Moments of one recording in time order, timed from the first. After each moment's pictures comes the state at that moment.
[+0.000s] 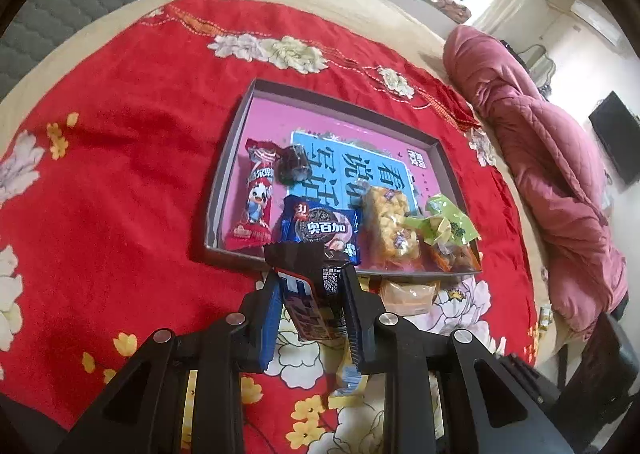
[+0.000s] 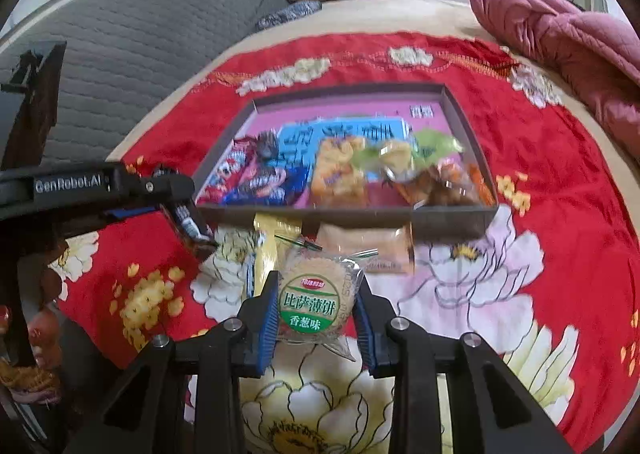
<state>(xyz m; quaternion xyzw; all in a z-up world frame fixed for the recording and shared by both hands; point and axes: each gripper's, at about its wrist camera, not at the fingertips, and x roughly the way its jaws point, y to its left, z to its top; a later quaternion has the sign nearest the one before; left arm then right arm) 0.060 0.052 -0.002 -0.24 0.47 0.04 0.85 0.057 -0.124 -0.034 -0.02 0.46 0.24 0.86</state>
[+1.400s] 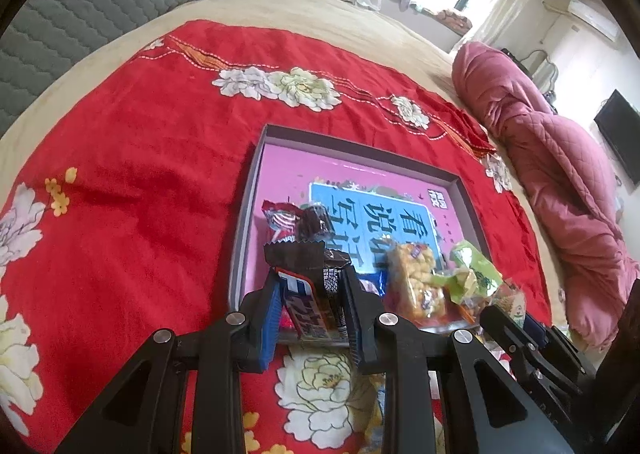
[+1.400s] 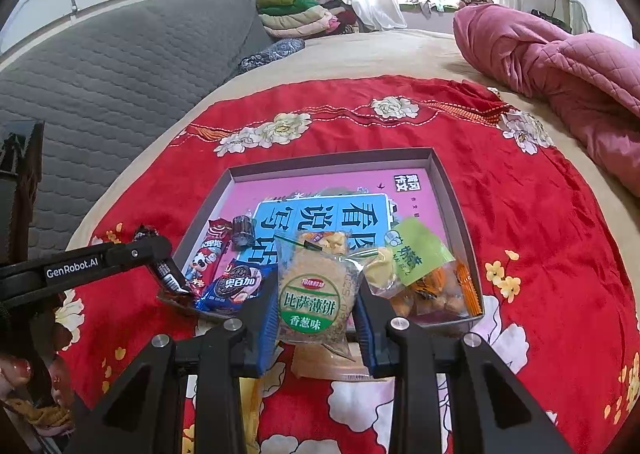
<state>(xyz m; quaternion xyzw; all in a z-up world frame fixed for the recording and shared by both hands) 0.099 0.079 0.001 -0.21 0.44 0.06 0.87 0.116 -0.115 -0.010 0.00 0.40 0.21 0.89</state>
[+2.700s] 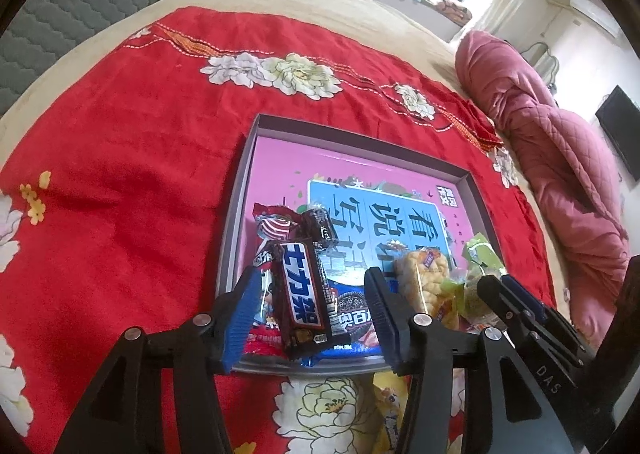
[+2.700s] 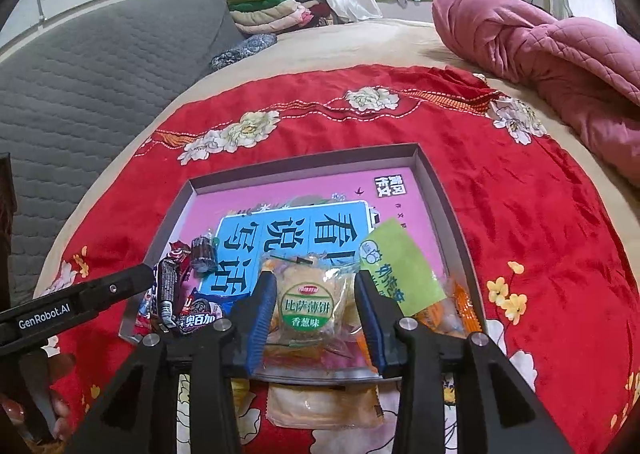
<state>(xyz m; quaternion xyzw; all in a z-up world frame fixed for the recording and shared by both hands) 0.124 0.082 -0.020 -0.21 0.46 0.05 0.86 0.158 -0.111 -0.029 0.01 0.42 0.16 0.89</state>
